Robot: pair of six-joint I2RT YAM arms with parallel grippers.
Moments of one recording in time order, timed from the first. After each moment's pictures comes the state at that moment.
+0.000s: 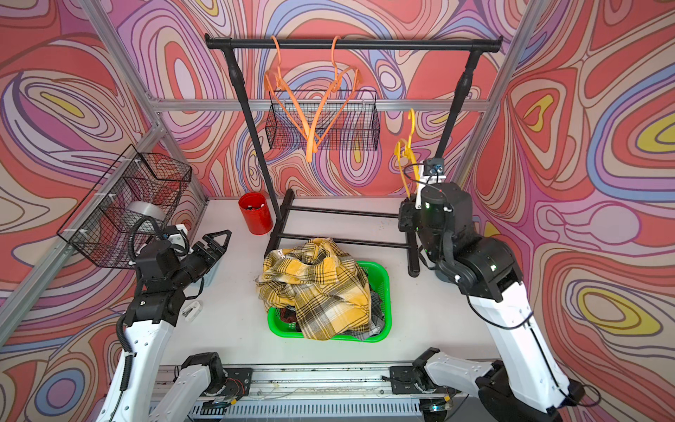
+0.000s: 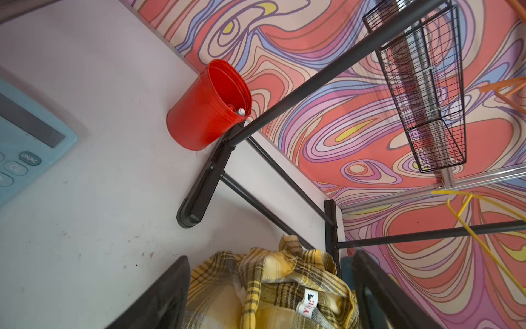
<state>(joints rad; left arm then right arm) 0.14 0.79 0.82 -0.41 0.38 -0.80 0.55 1.21 1.88 -0.99 0.55 0.12</state>
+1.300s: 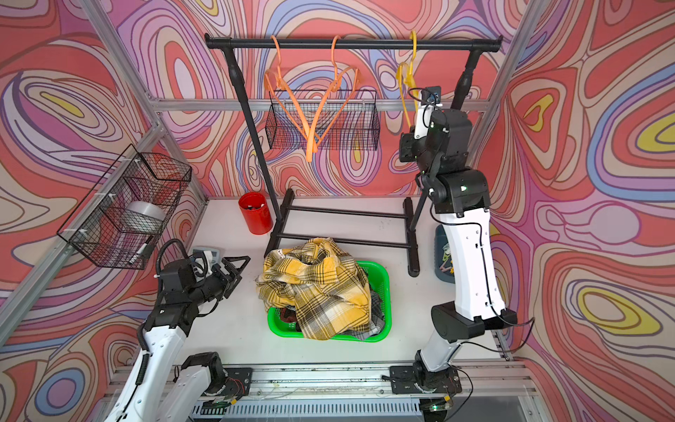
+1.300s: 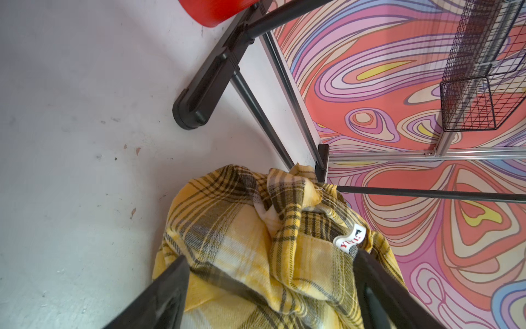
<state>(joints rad) 0.14 0.75 0.55 -0.38 0.62 -0.95 0.22 1.68 2.40 -0.83 0.22 -0.07</state>
